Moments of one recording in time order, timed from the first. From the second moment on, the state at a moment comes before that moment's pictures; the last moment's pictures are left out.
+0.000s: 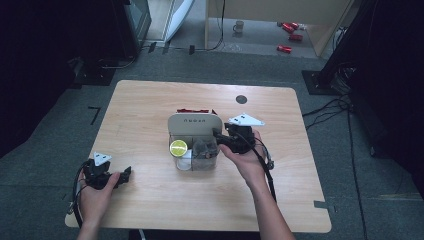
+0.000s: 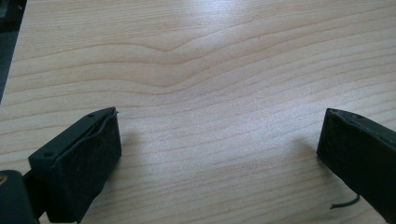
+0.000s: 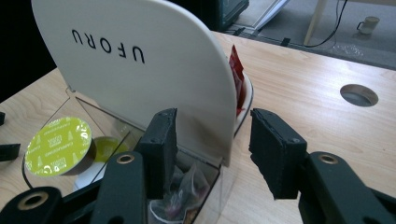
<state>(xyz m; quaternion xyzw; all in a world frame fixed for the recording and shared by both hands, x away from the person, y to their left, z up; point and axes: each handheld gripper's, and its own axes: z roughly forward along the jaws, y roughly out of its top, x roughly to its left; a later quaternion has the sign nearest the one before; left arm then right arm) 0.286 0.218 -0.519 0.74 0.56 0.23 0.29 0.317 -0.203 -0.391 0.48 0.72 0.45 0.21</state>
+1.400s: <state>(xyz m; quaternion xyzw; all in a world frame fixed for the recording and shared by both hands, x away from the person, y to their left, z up) 0.286 0.218 -0.518 0.74 0.56 0.23 0.29 0.305 -0.205 -0.395 0.46 0.73 0.46 0.18</state>
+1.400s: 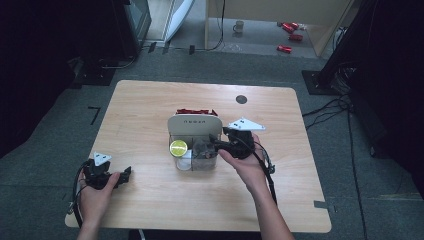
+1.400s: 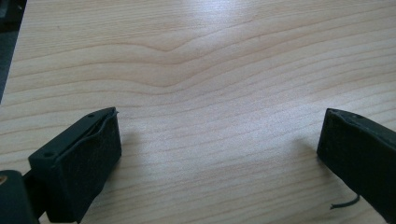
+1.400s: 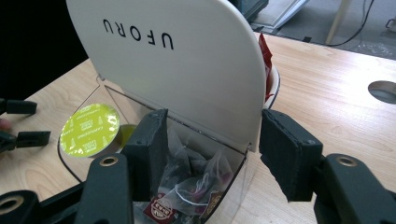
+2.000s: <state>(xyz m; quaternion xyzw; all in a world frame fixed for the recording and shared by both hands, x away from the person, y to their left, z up) 0.286 0.218 -0.518 0.74 0.56 0.23 0.29 0.312 -0.199 -0.385 0.45 0.74 0.47 0.19</state>
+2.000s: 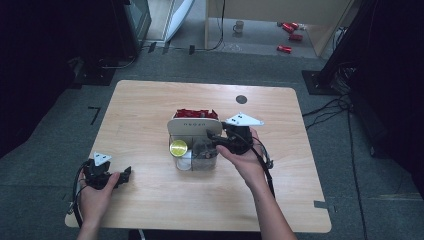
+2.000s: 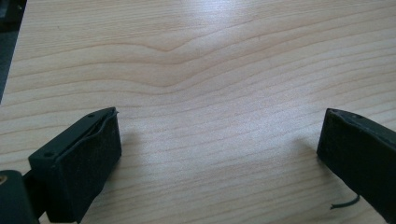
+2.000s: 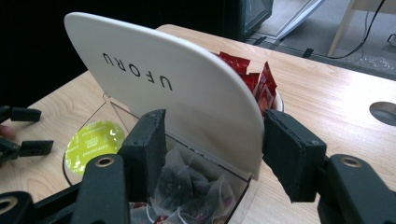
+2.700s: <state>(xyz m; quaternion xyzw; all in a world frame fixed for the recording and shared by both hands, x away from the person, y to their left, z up) 0.286 0.218 -0.518 0.74 0.56 0.23 0.29 0.278 -0.203 -0.412 0.45 0.74 0.47 0.18</state>
